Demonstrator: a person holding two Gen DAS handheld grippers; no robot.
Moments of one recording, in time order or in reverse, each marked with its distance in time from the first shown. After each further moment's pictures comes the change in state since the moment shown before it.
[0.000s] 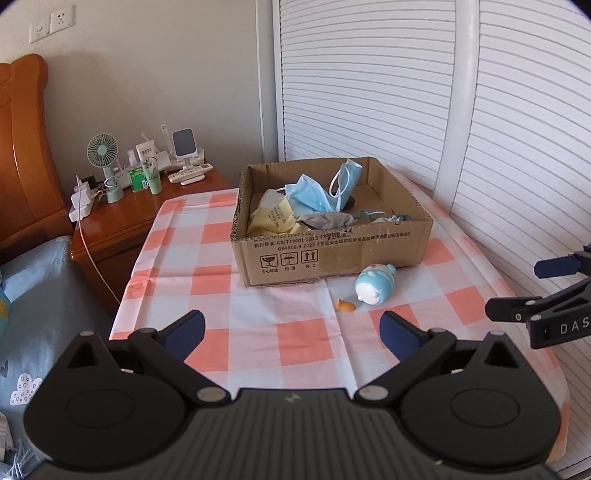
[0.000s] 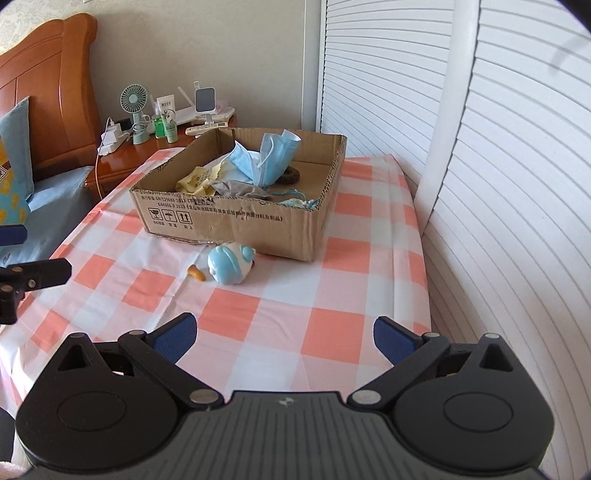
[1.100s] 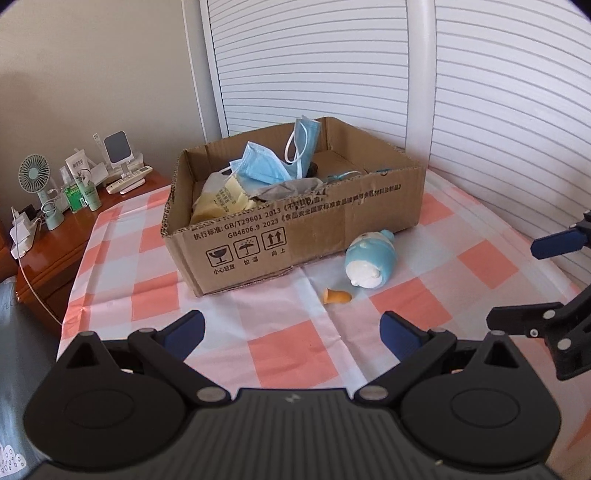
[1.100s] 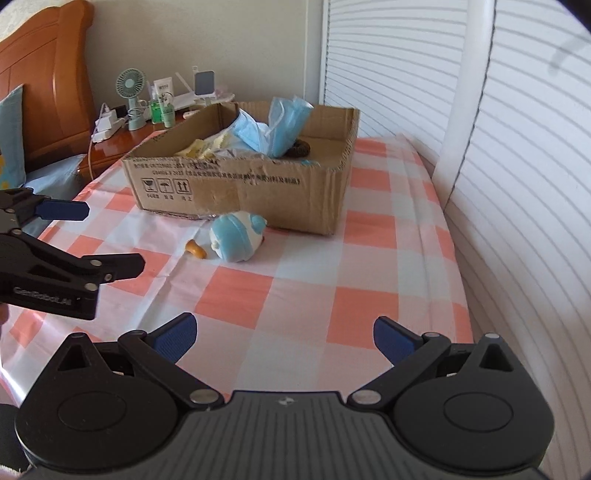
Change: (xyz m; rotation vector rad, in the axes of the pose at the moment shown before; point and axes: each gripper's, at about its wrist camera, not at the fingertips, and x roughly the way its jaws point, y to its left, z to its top) left arm 0.084 -0.008 -0.014 0.193 0.010 -0.113; right arm 0.053 0.017 -0.022 0.015 0.024 -0.014
